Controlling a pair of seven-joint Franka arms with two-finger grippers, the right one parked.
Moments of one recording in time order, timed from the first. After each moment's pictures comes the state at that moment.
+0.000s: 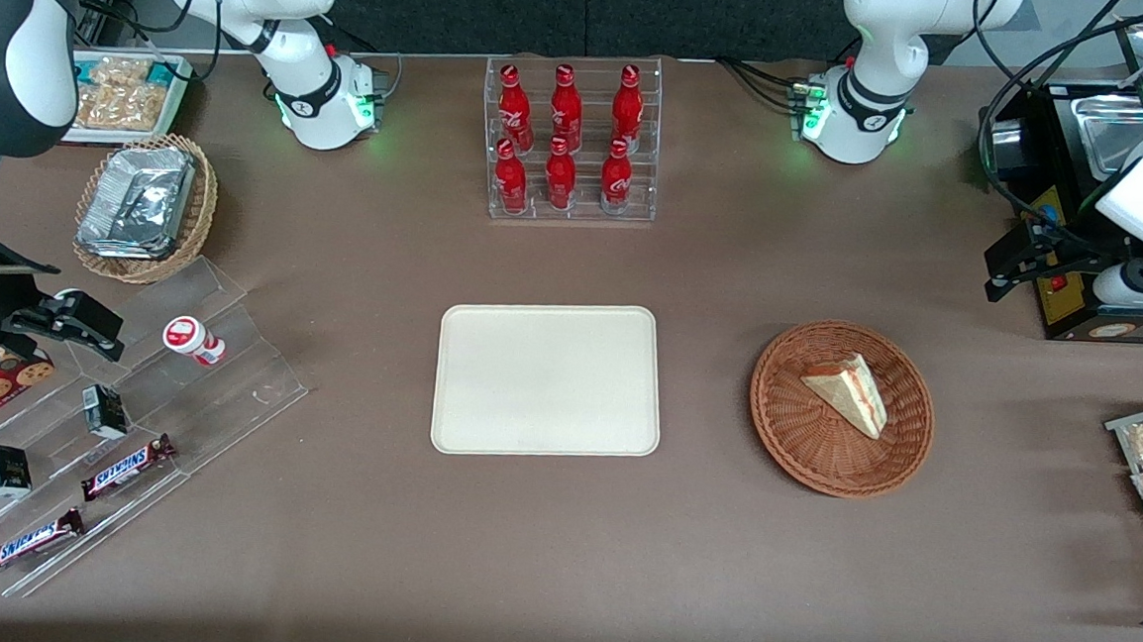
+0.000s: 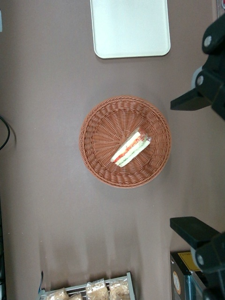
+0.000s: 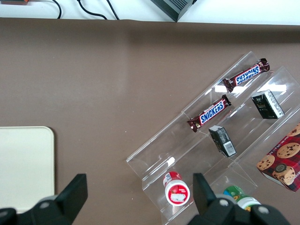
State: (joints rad) arm 0.01 -0.02 -0.13 -1.56 0.02 1.65 -0.07
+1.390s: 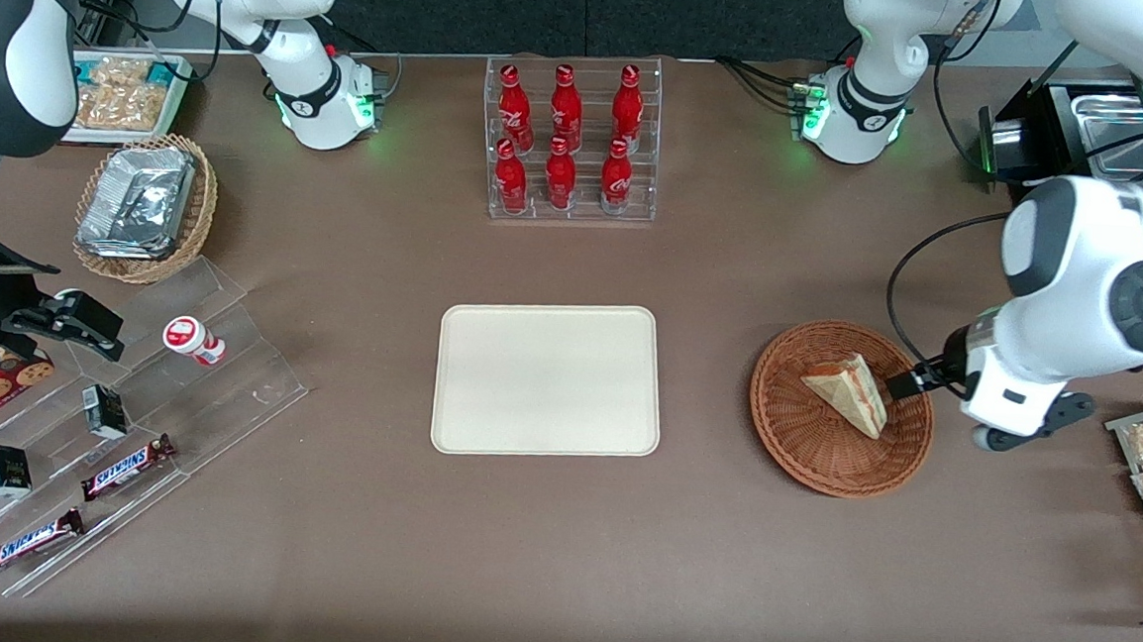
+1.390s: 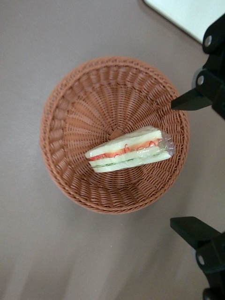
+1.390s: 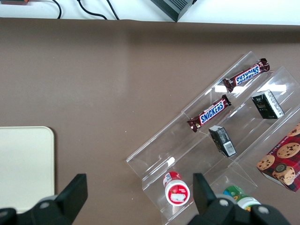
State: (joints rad) arm 0.01 0.24 -0.14 -1.80 0.02 1.89 -0.55
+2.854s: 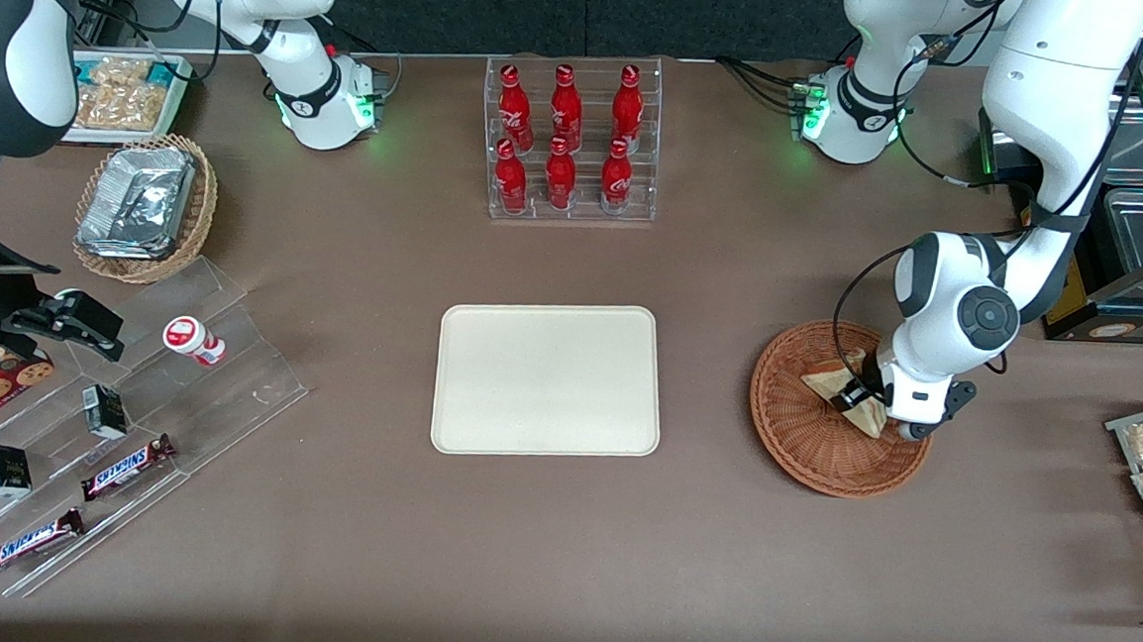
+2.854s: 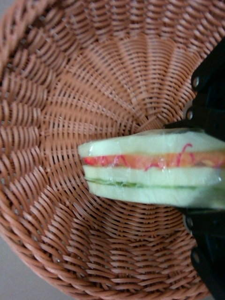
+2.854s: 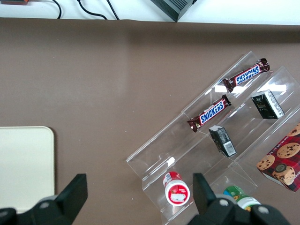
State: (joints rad) arm 0.01 0.37 -0.14 -2.16 0.00 2.52 -0.81
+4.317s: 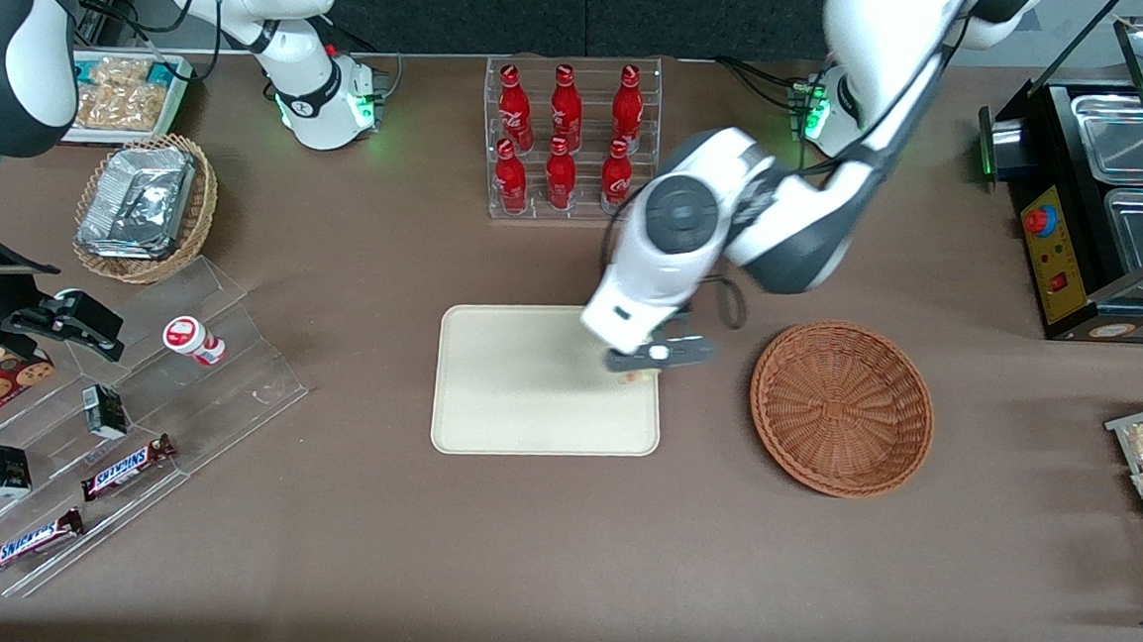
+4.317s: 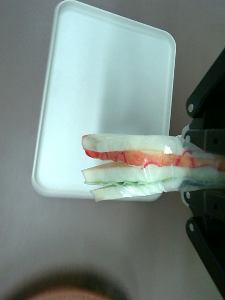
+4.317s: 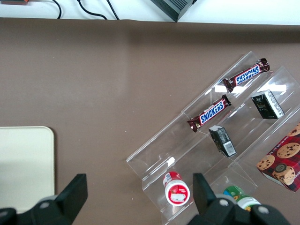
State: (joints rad) arm -0.51 0.59 -0.27 -1.35 0.03 1.88 -0.89
